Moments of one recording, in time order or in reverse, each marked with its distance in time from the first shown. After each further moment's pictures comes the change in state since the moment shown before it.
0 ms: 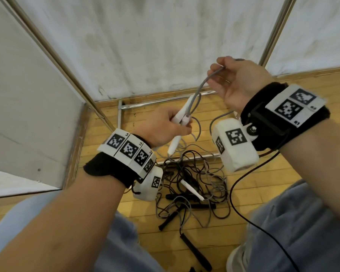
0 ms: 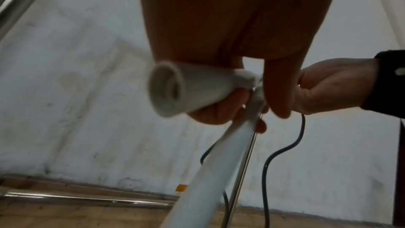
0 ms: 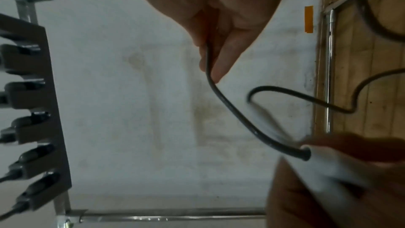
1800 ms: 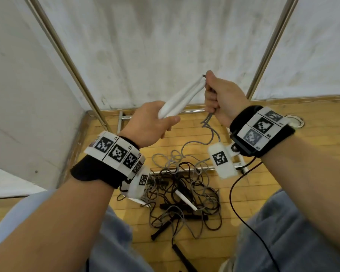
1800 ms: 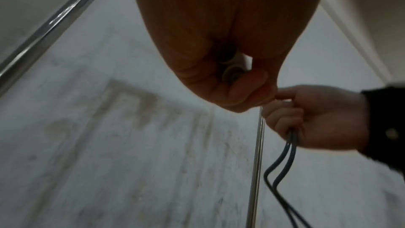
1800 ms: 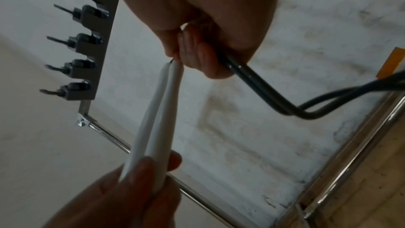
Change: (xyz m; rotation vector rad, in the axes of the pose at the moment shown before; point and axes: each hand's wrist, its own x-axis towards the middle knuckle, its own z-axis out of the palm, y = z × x) left_hand -0.027 0.010 -0.034 0.086 0.274 0.188; right_hand -0.002 0.013 0.006 -0.416 -0.268 -0.171
